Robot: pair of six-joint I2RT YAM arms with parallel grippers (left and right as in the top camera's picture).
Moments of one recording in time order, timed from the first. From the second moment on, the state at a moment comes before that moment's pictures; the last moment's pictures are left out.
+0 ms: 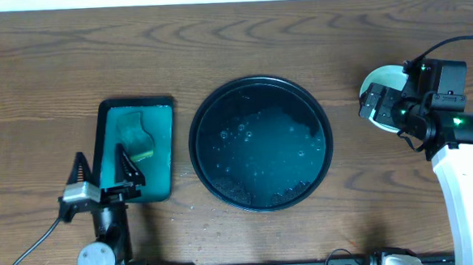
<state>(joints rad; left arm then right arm) 0.15 0.01 0.02 0.23 0.03 -0.32 -0.11 1.28 1.11 -0.80 -0.11 0.28</state>
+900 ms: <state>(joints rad) 0.06 0.01 0.01 -0.10 0.02 -0.35 -0.11 1.28 1.11 -0.80 -0.11 0.28</state>
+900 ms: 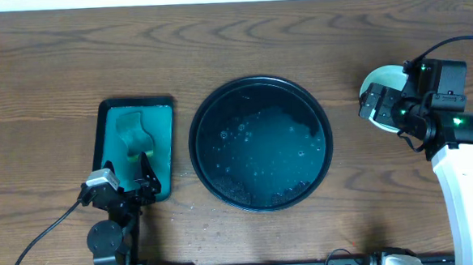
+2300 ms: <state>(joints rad) 0.06 0.01 0.01 -0.10 0.02 -0.35 0.00 0.83 1.08 -0.80 -0.11 0.28</state>
